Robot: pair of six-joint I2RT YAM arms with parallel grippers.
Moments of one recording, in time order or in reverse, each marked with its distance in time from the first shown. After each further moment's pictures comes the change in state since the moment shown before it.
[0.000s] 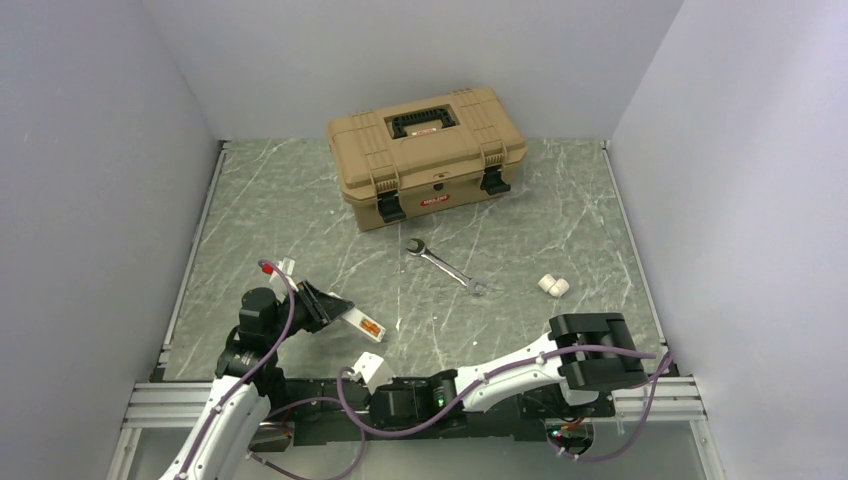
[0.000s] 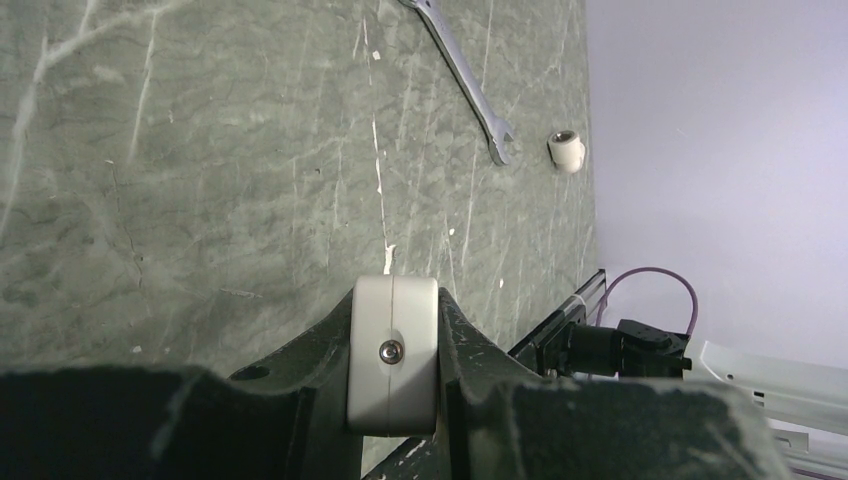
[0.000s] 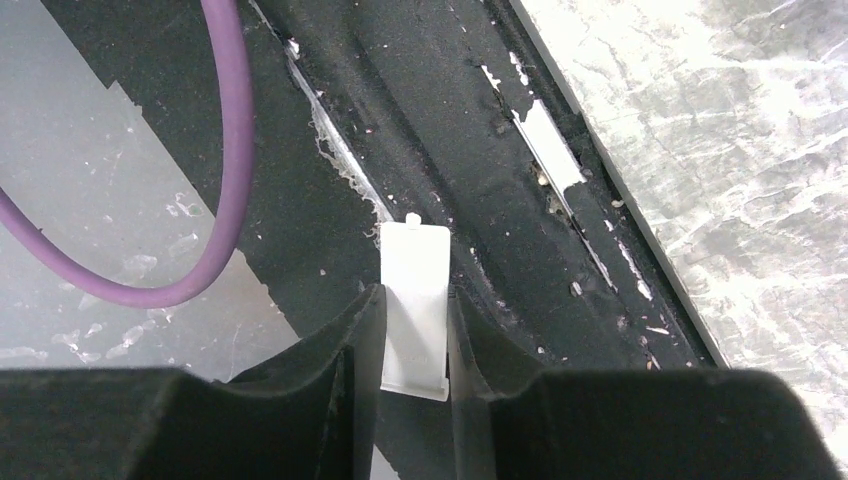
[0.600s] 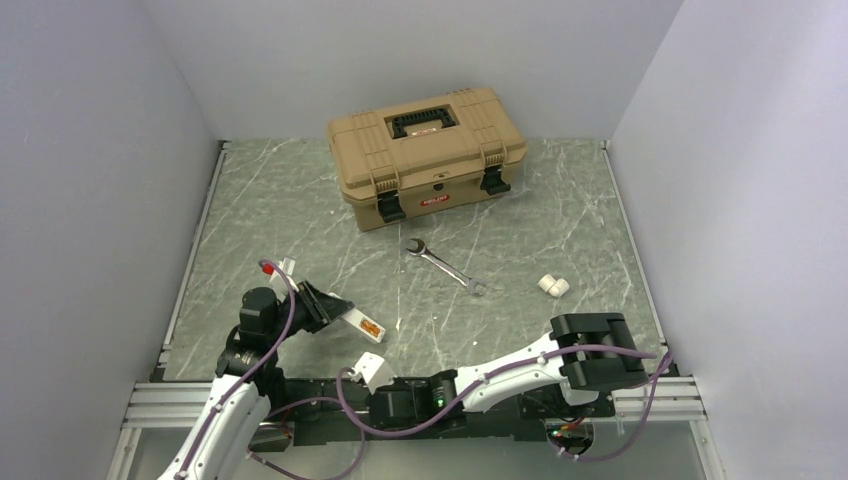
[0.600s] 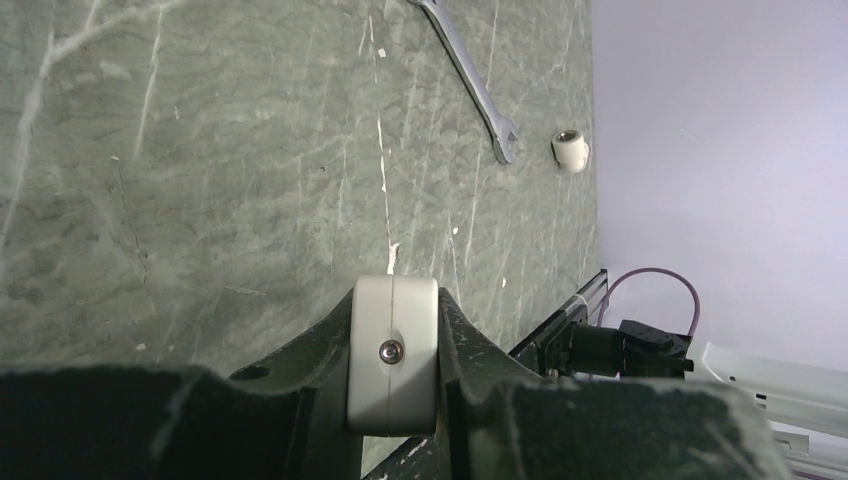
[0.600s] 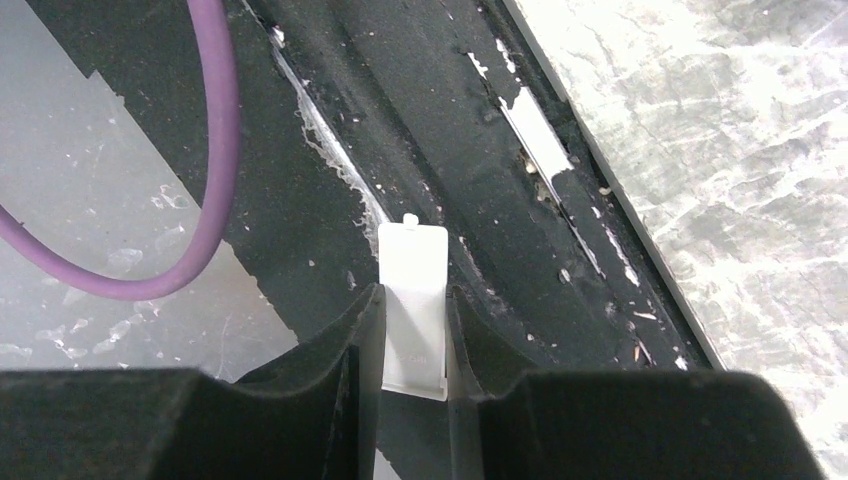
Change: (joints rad) left arm 0.002 0.013 0.000 0.001 0.000 0.002; right arm 0.001 -0.002 0.012 -0.034 0.015 0.000
